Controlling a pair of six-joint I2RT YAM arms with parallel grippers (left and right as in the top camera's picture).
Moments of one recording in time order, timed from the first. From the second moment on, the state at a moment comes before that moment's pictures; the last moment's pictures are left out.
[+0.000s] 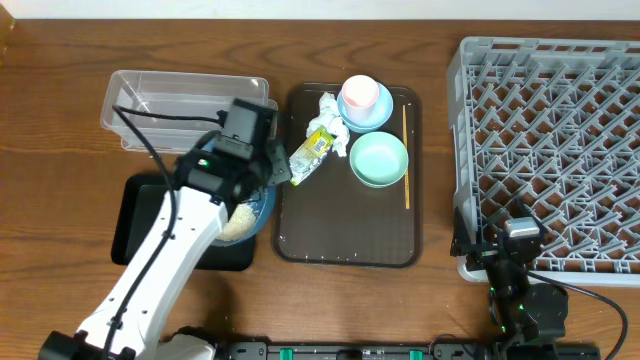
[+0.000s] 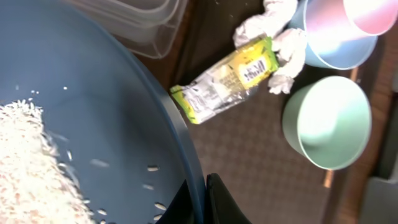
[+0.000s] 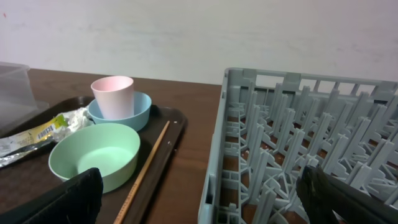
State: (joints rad) left arm -0.35 1.39 1.15 -0.83 0.03 -0.66; right arm 0.07 0.01 0.01 -0.07 -0.08 -0.01
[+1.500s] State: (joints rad) left arm 0.22 1.25 1.11 -0.87 0.88 -0.47; right arm 0.07 0.01 0.01 -0.07 -0.07 -0.01
